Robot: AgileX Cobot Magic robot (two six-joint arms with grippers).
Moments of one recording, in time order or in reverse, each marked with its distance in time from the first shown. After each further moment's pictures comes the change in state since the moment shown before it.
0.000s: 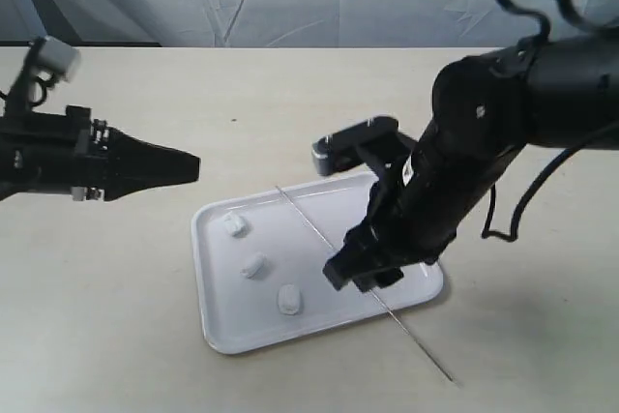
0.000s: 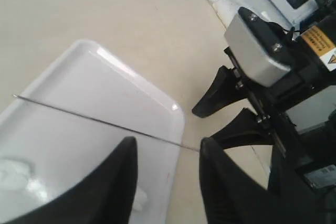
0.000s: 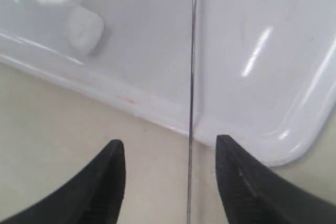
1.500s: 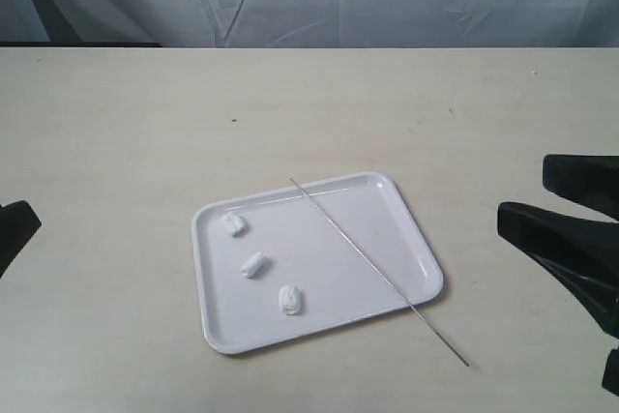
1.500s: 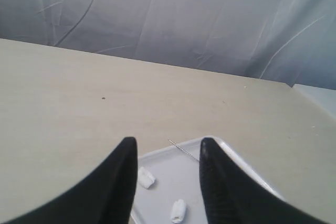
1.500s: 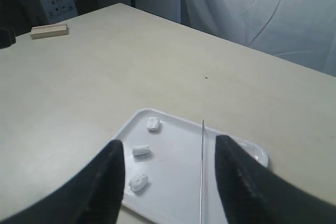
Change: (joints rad) left arm 0.163 -1.360 0.551 0.103 0.518 -0.595; right arm 0.054 -1.178 0.544 -0.046 -0.438 -0.028
